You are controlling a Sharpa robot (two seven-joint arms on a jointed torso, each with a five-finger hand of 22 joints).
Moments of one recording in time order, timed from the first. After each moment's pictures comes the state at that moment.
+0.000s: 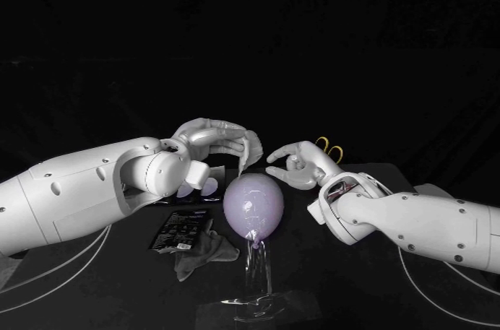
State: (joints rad) left arm 1.33 -0.72 -0.04 1.46 -0.03 -0.27 0.08; left_hand 1.36 -0.07 0.70 -0.04 0.04 0.93 0.15 0.44 0.49 1.08 0.09 0.50 0.23 0.92 0.06 0.77 0.36 0.16 0.70 0.22 0.69 0.56; right arm 1.24 -0.77 -0.18 1.62 -0.94 -0.77 0.00; right_hand 1.36 -0.12 0.42 0.06 0.05 0.90 0.15 0.26 0.37 1.38 0.06 1.26 1.31 1.47 -0.01 1.57 1.31 0.05 1.44 0.10 1.25 1.31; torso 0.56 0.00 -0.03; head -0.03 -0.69
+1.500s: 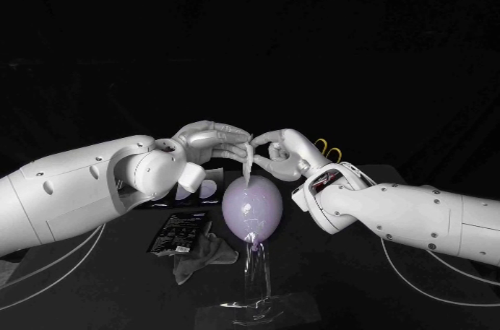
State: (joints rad) left arm 1.34 -0.73 -0.04 1.45 -0.03 -0.11 0.04; left_hand 1.35 -0.08 0.71 -0.05 0.04 0.92 0.15 0.45 0.49 1.08 0.10 0.50 0.23 0.92 0.06 0.77 0.36 0.16 0.70 0.22 0.70 0.56; right arm 1.26 -0.68 -0.17 1.54 -0.98 -0.80 0.17; right_hand 1.42 -0.09 0.51 -0.02 0.05 0.92 0.15 0.22 0.35 1.38 0.06 1.28 1.31 1.46 0.00 1.57 1.31 0.05 1.45 0.10 1.26 1.31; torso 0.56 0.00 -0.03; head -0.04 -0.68
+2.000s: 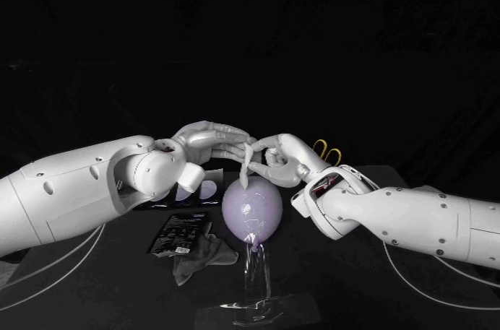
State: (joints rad) left arm 1.34 -0.73 -0.04 1.44 -0.03 -0.11 0.04; left_hand 1.34 -0.08 0.71 -0.05 0.04 0.92 0.16 0.45 0.49 1.08 0.10 0.50 0.23 0.92 0.06 0.77 0.36 0.16 0.70 0.22 0.70 0.56; right arm 1.26 -0.70 -0.17 1.59 -0.99 -0.76 0.17; right_hand 1.40 -0.10 0.53 -0.04 0.05 0.95 0.14 0.22 0.35 1.39 0.06 1.28 1.31 1.46 -0.01 1.57 1.31 0.05 1.45 0.10 1.26 1.31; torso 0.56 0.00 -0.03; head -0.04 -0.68
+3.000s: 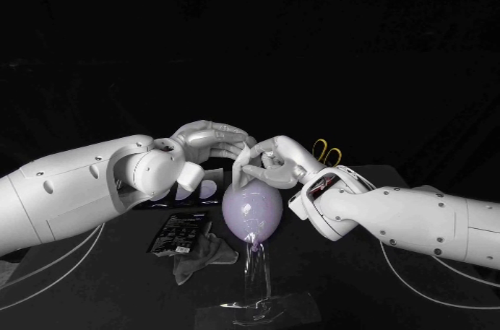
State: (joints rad) left arm 1.34 -0.73 -0.04 1.44 -0.03 -0.11 0.04; left_hand 1.34 -0.08 0.71 -0.05 0.04 0.92 0.16 0.45 0.49 1.08 0.10 0.50 0.23 0.92 0.06 0.77 0.36 0.15 0.70 0.23 0.70 0.56; right arm 1.26 -0.70 -0.17 1.60 -0.95 -0.73 0.17; right_hand 1.34 -0.06 0.51 -0.02 0.05 1.06 0.09 0.31 0.41 1.43 0.01 1.34 1.31 1.46 -0.04 1.57 1.31 0.05 1.47 0.07 1.30 1.31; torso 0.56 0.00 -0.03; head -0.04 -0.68
